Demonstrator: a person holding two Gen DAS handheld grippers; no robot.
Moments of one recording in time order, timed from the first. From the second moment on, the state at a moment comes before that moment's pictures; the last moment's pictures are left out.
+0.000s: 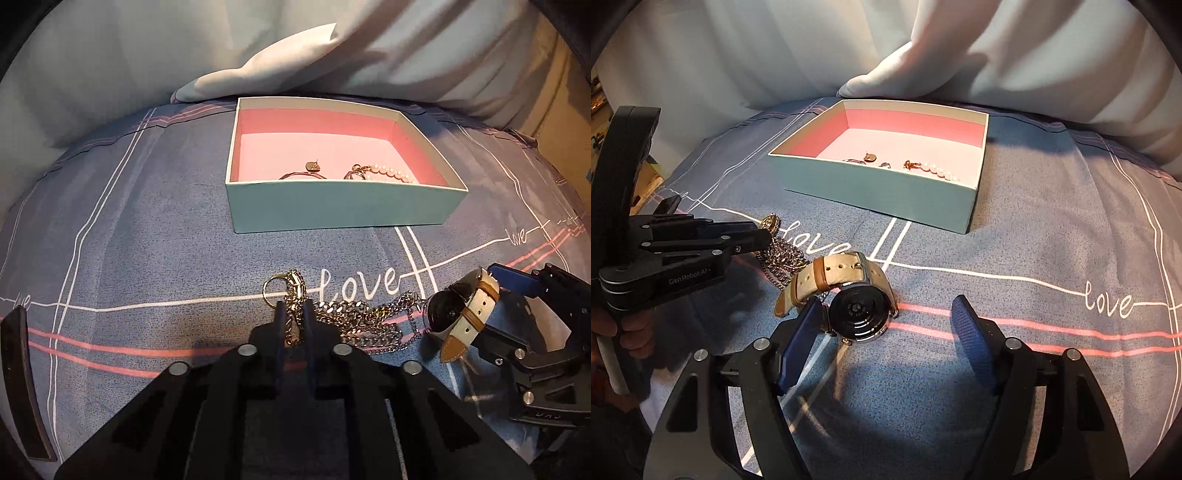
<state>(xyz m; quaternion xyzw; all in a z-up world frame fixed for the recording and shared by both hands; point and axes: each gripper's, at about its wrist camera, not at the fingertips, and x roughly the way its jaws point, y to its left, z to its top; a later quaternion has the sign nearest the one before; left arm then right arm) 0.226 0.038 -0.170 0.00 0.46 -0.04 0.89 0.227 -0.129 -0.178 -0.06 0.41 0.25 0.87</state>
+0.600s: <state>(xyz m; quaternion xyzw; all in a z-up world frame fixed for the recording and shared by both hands) 0.210 0.046 -0.080 -0.06 0.38 -0.09 0.92 0.217 -0.126 -0.090 -0.06 0.30 0.27 0.91</state>
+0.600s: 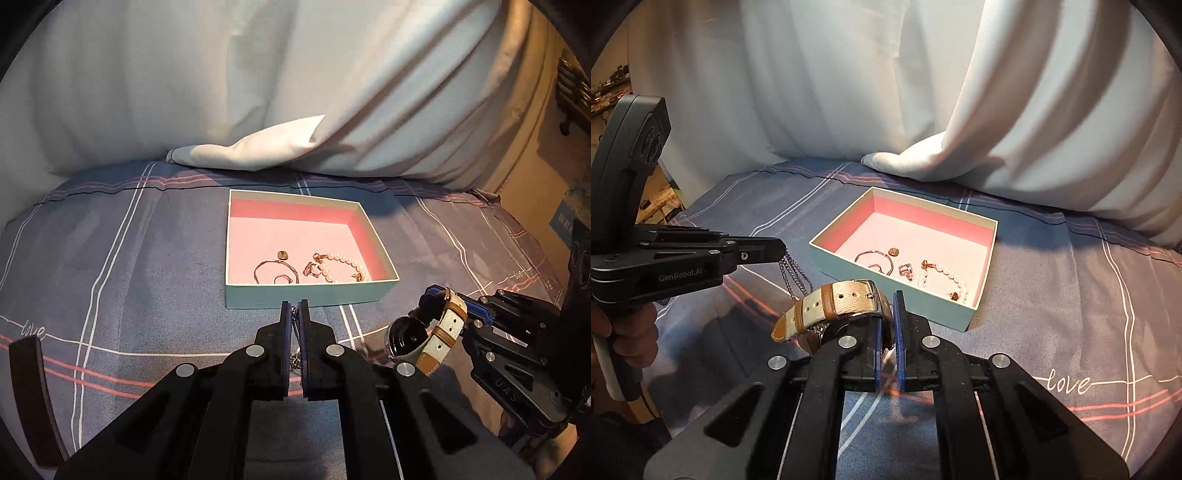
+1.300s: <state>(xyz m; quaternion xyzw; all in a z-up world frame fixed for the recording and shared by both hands) 0.200 0.037 0.023 -0.04 0.26 -0.10 0.96 0.213 -0.128 -0.073 -0.07 0.29 0.26 0.92</state>
